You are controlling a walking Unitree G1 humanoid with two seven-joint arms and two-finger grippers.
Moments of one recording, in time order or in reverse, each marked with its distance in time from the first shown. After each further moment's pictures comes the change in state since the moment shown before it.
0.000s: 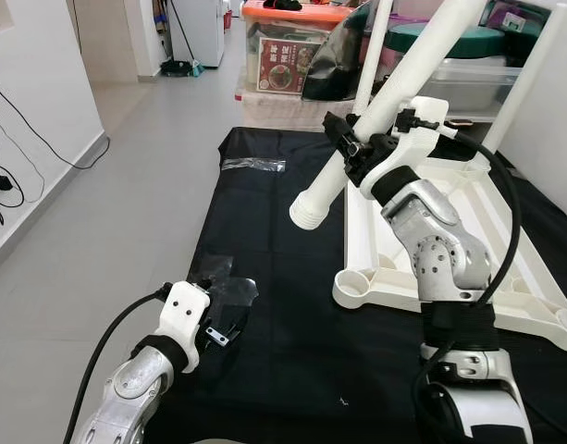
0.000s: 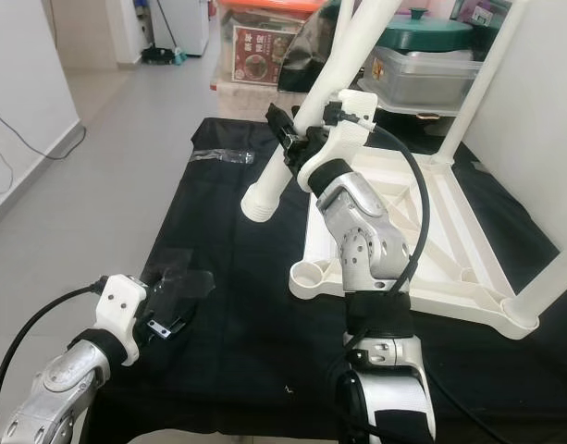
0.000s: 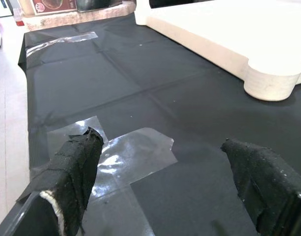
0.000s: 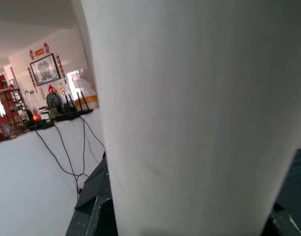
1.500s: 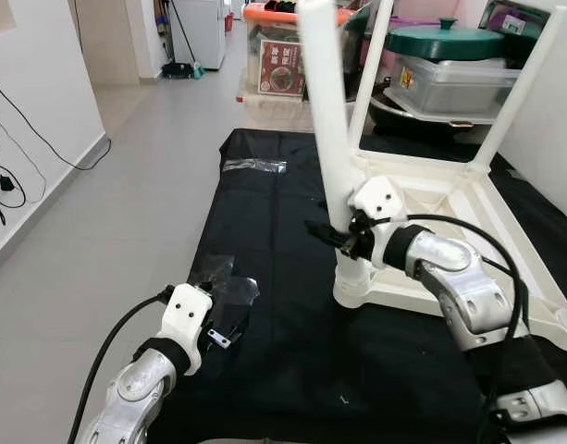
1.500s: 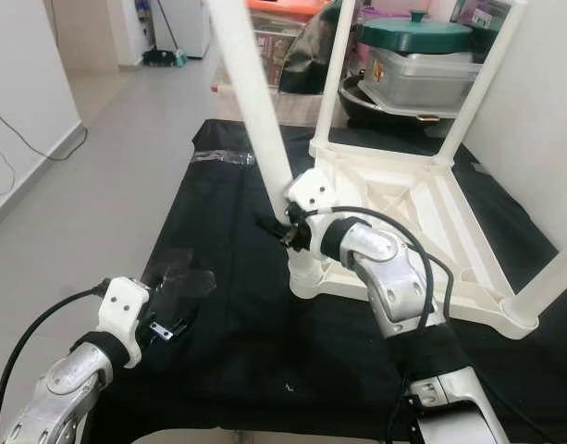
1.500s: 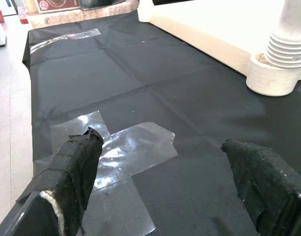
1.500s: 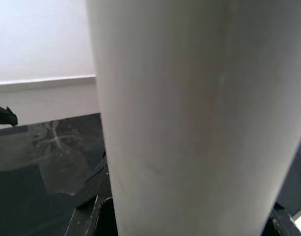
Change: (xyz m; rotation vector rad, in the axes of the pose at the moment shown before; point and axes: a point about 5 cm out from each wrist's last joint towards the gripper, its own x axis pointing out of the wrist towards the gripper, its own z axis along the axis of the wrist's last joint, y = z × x) left arm -0.001 -0.001 -0.003 0.010 0.016 0.013; right arm -0.045 -0.018 -0.055 -0.554 0.427 0.394
